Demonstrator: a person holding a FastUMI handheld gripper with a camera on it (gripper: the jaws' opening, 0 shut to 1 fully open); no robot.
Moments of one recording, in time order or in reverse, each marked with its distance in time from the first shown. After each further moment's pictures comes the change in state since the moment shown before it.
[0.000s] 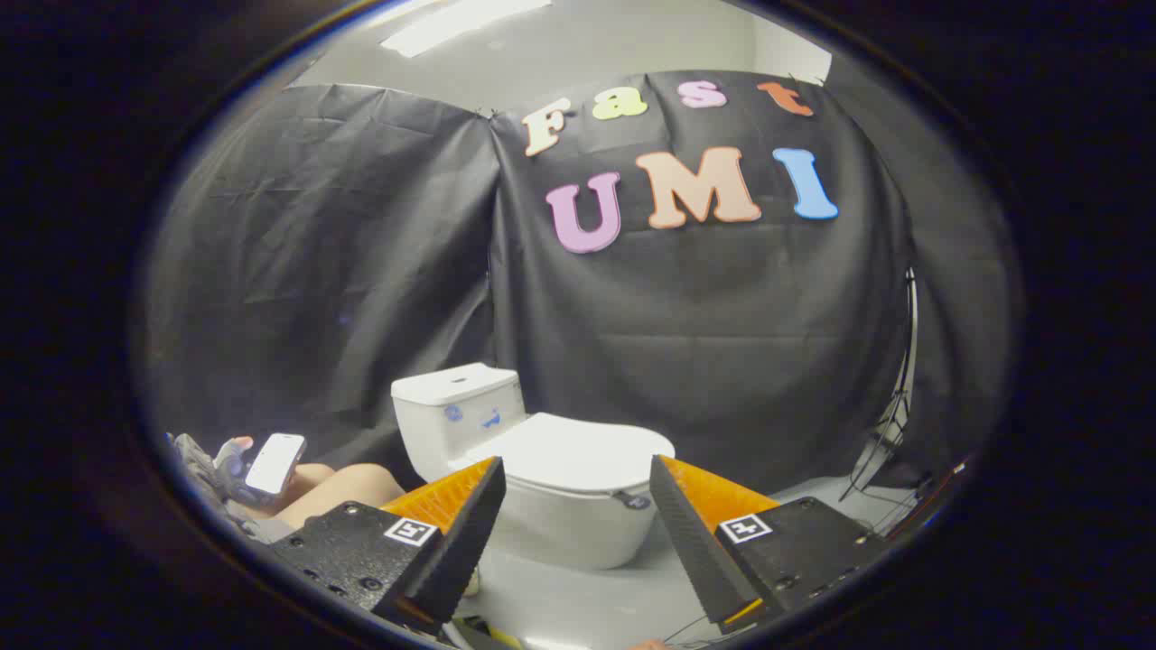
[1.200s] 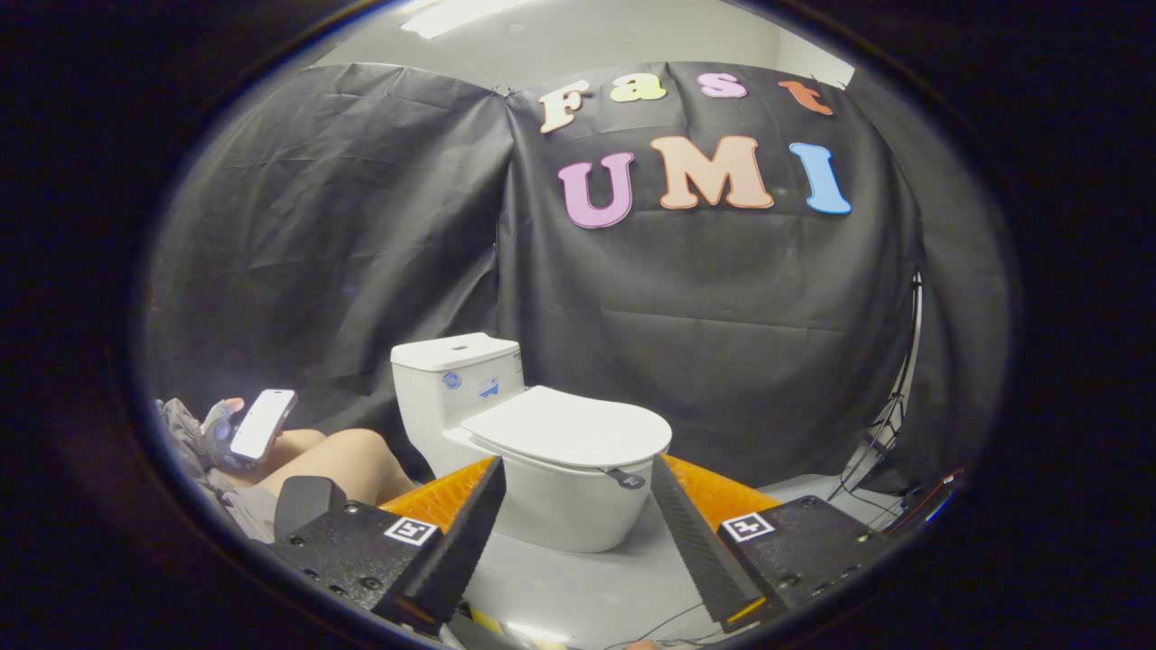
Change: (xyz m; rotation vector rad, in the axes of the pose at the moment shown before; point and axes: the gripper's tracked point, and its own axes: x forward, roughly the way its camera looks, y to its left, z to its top) arm 0.003 -0.001 -0.017 -0.075 0.048 -0.016
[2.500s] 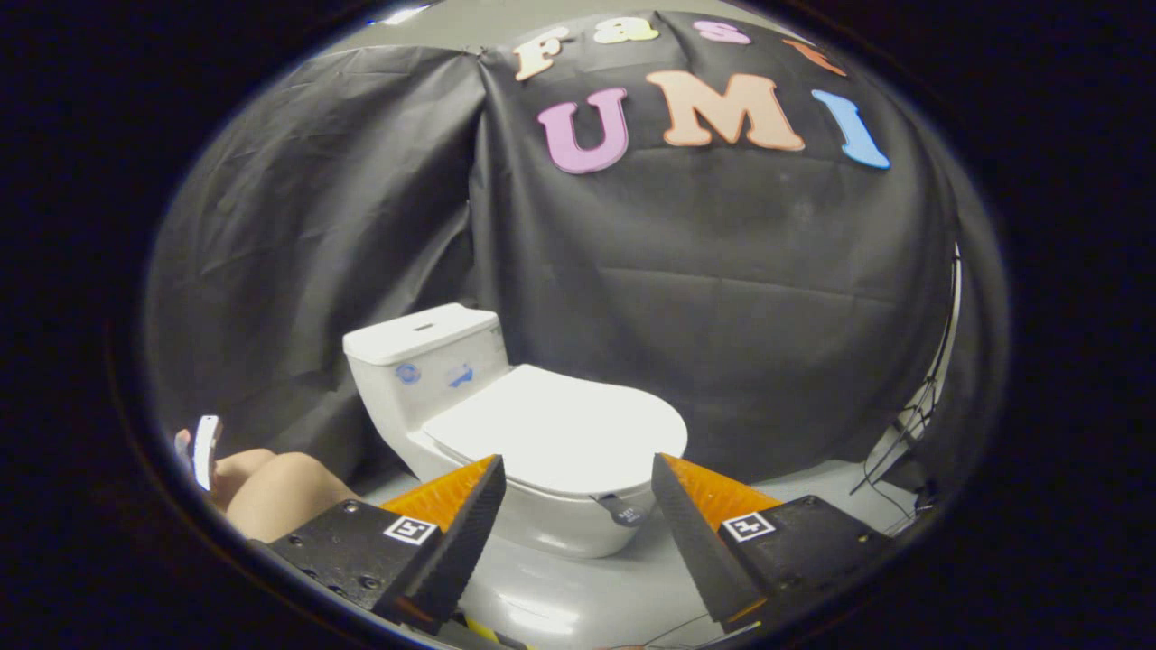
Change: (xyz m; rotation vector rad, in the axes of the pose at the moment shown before) arm 0.182 -0.039 0.023 0.049 0.212 0.013
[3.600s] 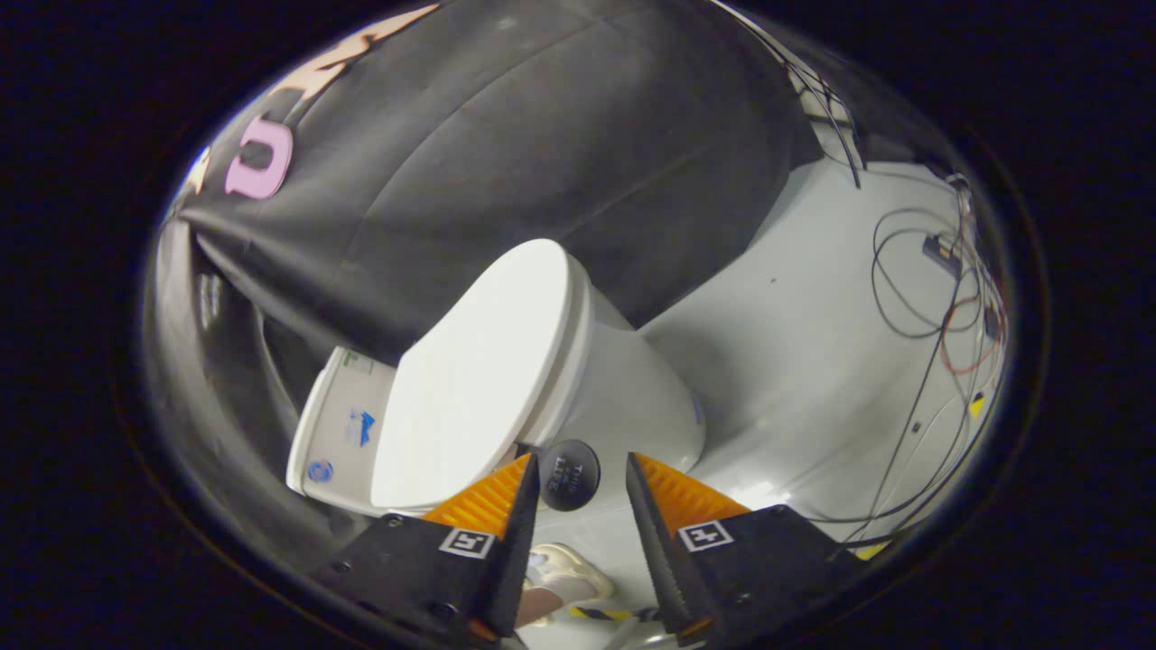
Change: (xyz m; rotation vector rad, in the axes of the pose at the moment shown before) arm 0.174 -0.060 -0.112 0.954 0.291 0.064
